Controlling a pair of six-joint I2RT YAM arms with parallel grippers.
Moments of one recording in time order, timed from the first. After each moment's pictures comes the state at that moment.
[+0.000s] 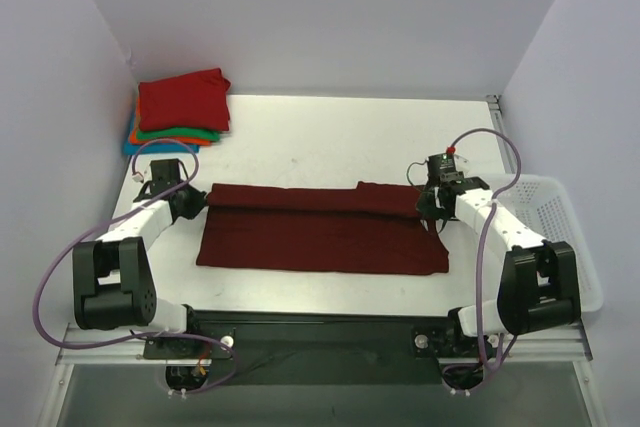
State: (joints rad) left arm 0.08 1.44 0.76 -0.23 -0.02 -0.91; right arm 0.18 1.40 0.85 -0.52 0.19 0.60
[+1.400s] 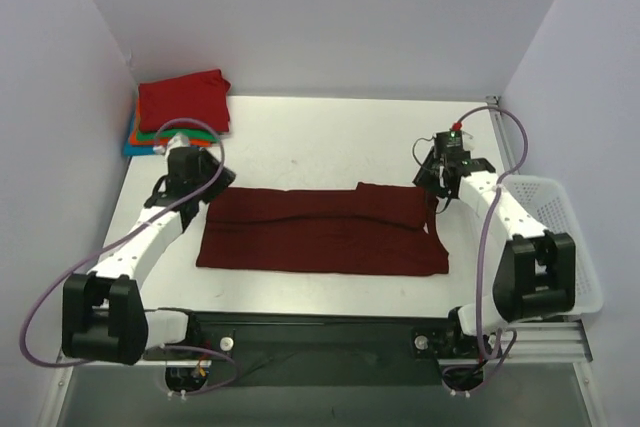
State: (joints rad) left arm -0.07 1.24 0.76 -0.18 -0.05 -0.83; right arm 0.16 1.42 1.00 -0.50 0.15 0.59
